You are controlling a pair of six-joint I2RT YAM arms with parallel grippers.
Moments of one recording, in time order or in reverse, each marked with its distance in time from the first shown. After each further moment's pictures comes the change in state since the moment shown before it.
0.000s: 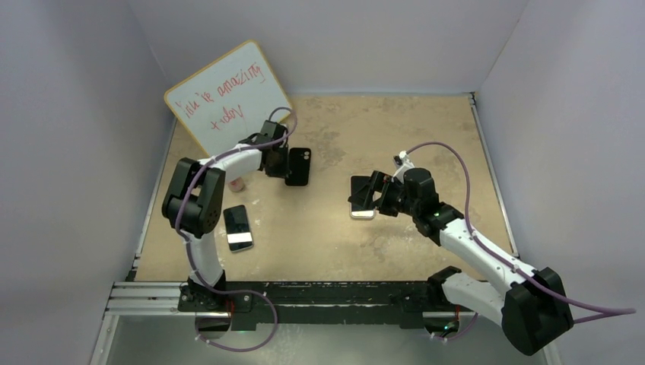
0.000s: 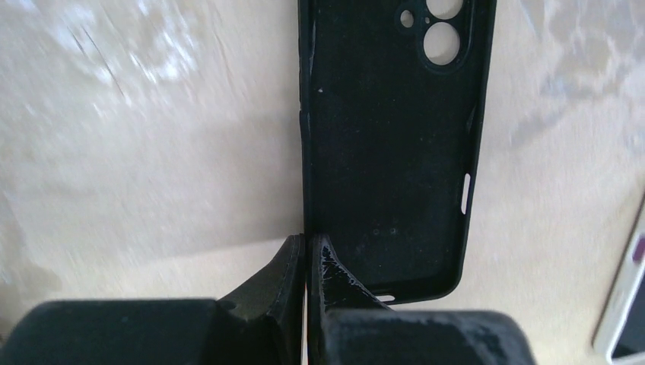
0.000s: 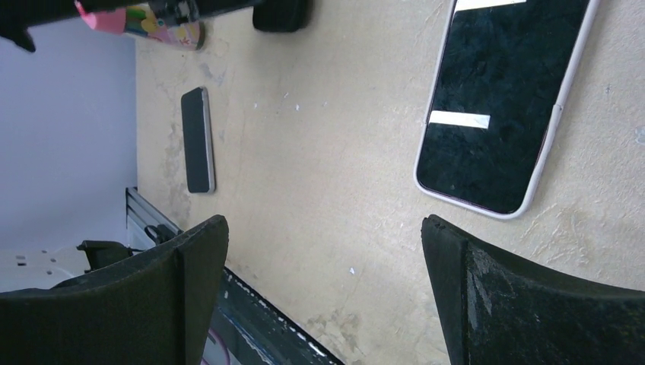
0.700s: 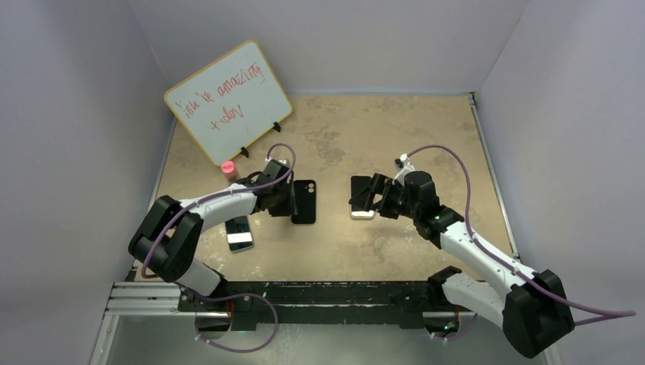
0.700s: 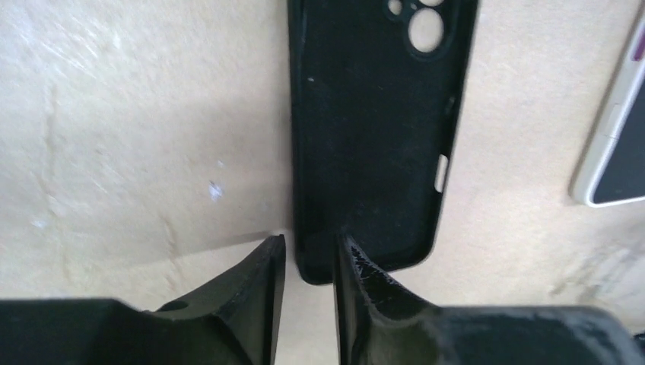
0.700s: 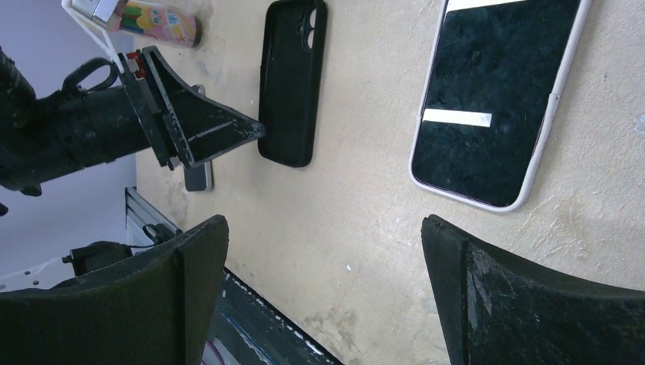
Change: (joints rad) left arm -0.209 -0.386 -0.462 0.039 -0.023 -0.285; right arm 0.000 -0.019 -0.039 0.016 0.003 0.010
